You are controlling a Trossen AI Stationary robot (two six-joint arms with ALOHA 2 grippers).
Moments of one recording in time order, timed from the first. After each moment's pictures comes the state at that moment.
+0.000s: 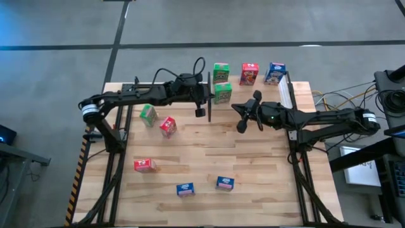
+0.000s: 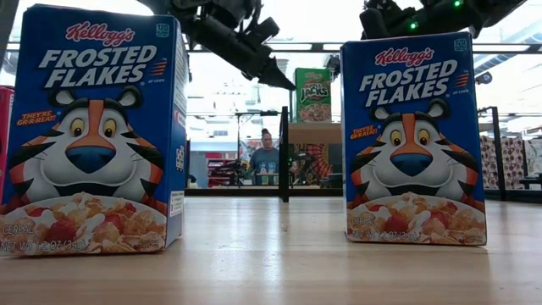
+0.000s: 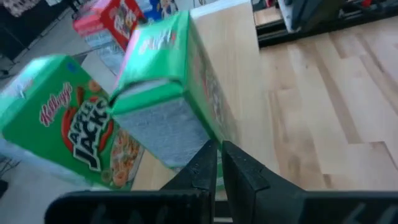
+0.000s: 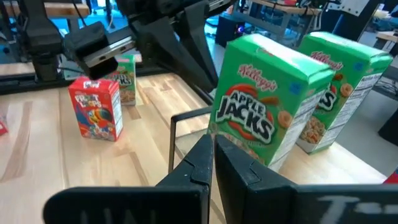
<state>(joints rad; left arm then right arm) 0.37 1.66 1.28 -0.07 0.04 0.43 -0.14 1.07 0.64 0.19 0.37 -0.02</state>
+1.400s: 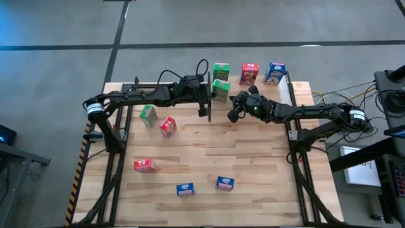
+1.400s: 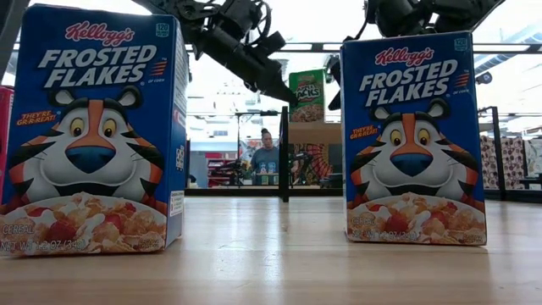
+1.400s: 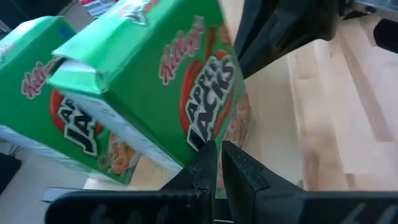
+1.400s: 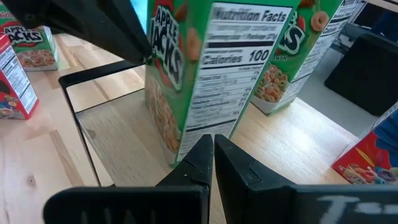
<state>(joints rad) 0.36 1.72 1.28 -0.02 -0.02 0.40 -0.30 1.29 0.72 0.16 0.42 0.01</state>
